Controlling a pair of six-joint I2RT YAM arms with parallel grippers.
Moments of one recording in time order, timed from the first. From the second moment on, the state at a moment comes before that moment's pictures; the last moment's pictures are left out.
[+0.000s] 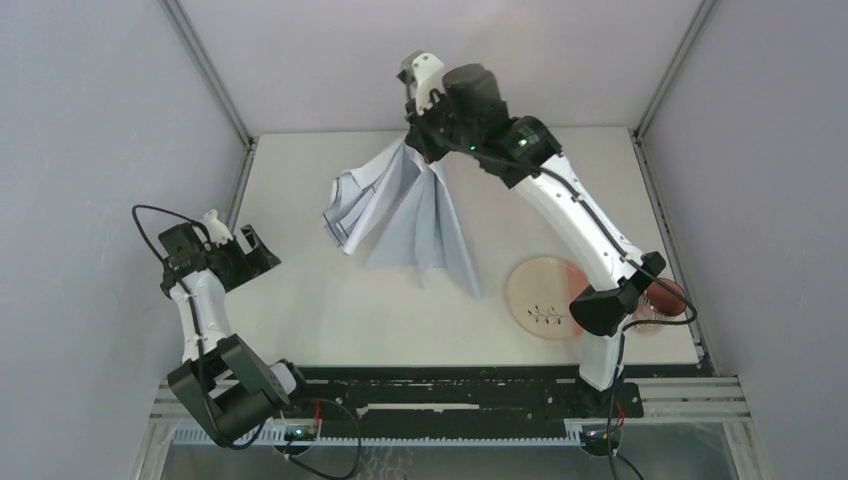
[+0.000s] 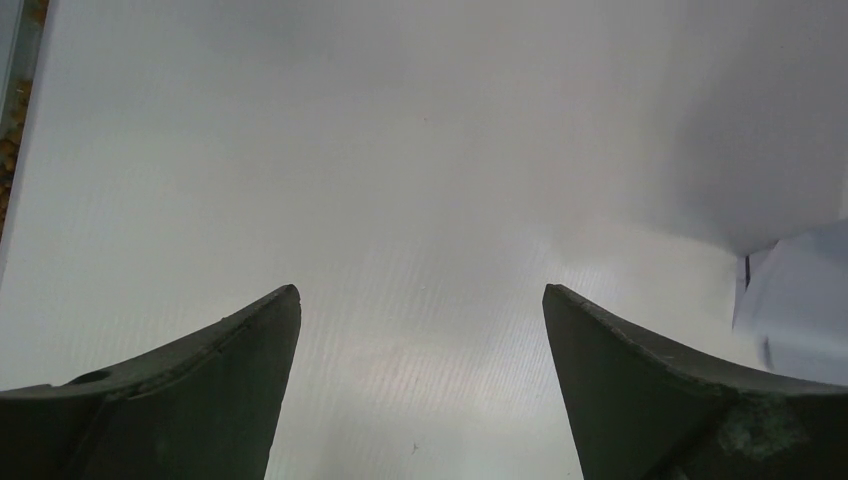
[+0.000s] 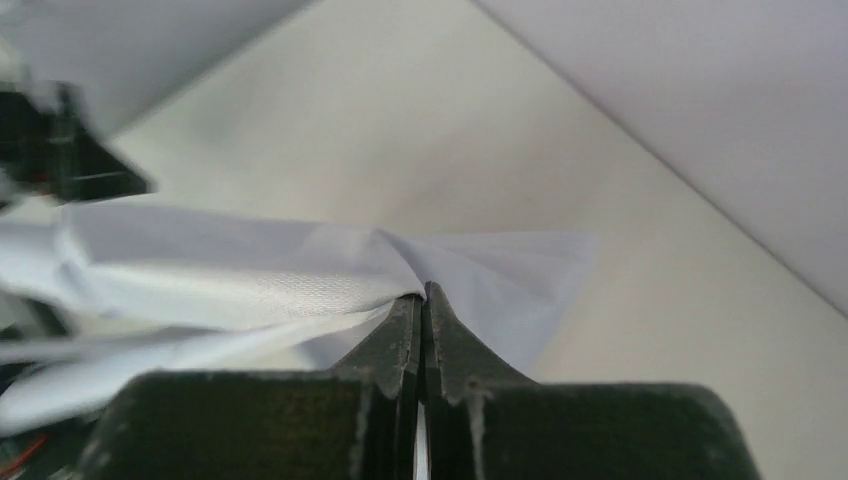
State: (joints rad) left arm 0.61 1.15 0.83 -0.62 0.46 0.03; right arm 0.72 1.87 2.34 -0.87 -0.17 -0.02
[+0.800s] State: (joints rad) left arm 0.39 1.18 0.95 -0.77 0.79 0.04; right arm 0.81 1.98 2.36 -0.98 -0.04 -0.04
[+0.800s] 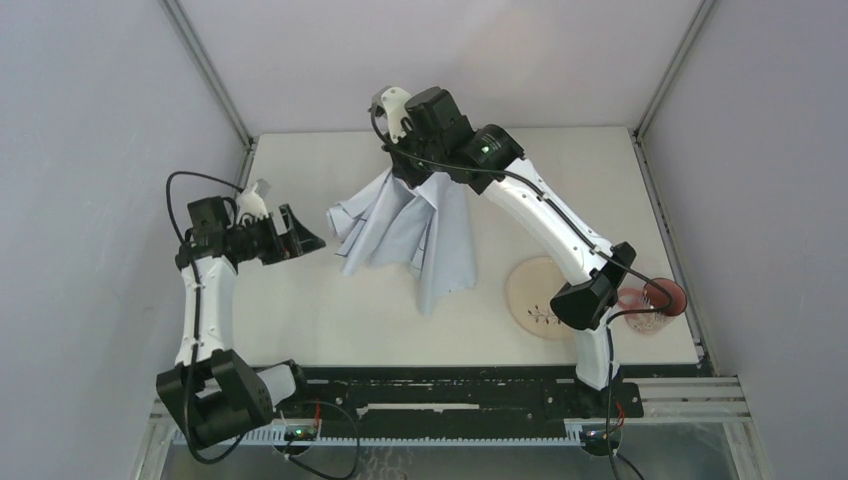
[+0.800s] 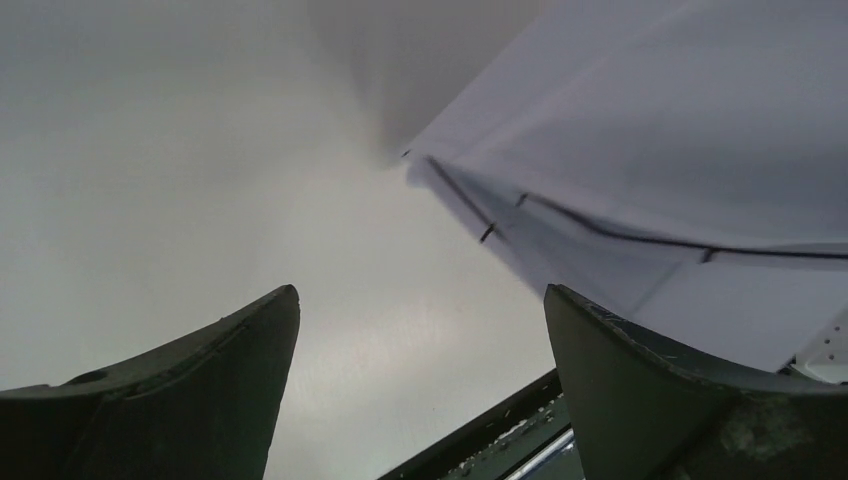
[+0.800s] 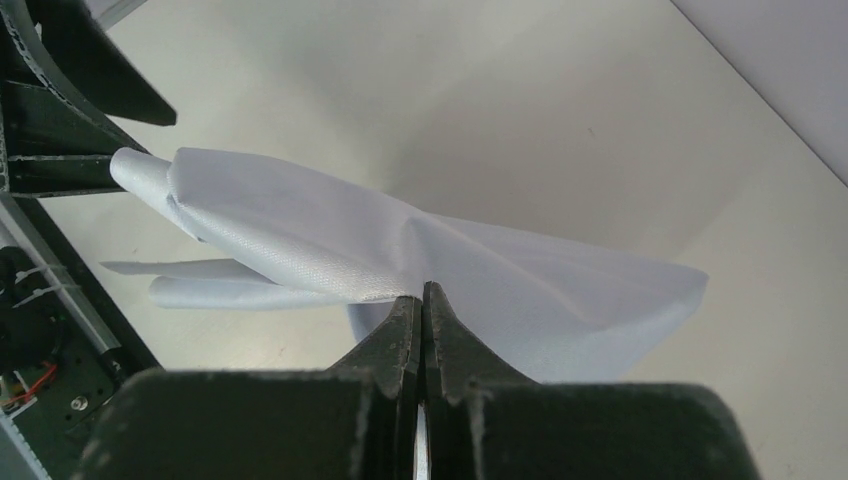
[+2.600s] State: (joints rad) left arm 0.20 1.03 1.08 -0.45 0.98 -0.40; right arm 0.85 1.95 2.32 -0.98 0.05 -0.06
